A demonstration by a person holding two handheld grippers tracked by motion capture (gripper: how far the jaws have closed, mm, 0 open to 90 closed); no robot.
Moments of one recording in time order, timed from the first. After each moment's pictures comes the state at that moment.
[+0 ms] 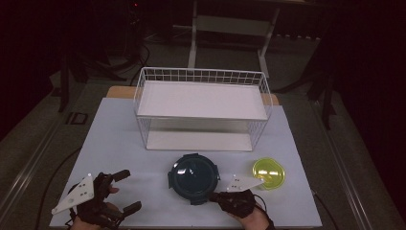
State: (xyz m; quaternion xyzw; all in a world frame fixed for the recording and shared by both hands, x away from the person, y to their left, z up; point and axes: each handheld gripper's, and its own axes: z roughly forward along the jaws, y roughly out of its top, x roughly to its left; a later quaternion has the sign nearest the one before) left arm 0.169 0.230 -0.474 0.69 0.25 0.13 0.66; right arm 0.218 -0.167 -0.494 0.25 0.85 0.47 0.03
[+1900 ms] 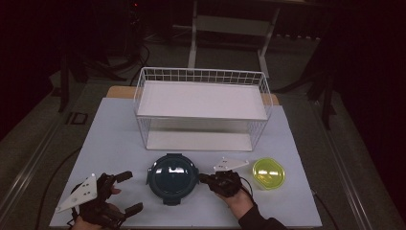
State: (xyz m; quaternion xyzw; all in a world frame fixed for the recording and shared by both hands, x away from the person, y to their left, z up) left arm 0.170 0.228 -0.477 0.70 0.25 0.12 0.66; right arm 0.265 -0.135 -0.499 0.30 0.84 0.45 0.05
